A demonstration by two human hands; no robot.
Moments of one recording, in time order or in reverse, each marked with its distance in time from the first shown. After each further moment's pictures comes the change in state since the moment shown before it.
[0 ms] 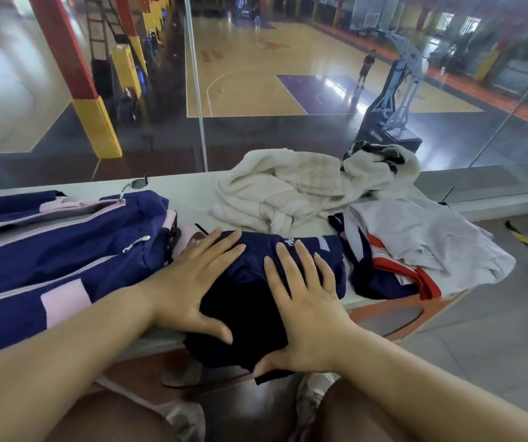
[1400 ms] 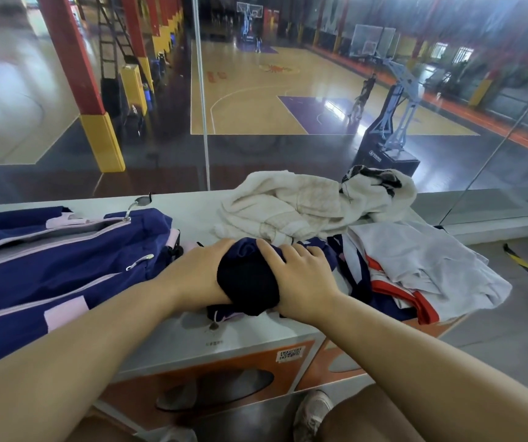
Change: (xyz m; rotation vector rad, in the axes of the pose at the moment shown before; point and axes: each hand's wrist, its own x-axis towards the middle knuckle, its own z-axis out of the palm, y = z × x) left_hand 0.032 0.016 -0.036 -0.458 0.211 -0.261; right_hand 0.067 0.028 -0.011 -0.021 0.110 -0.005
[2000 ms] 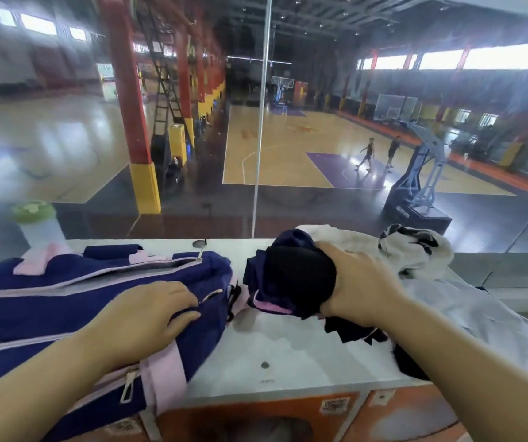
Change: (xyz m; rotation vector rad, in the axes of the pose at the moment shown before) left_hand -0.122 -0.051 -0.091 0.586 0.288 0.115; right_hand 0.010 -0.017 -0.119 0.222 -0.026 0.154
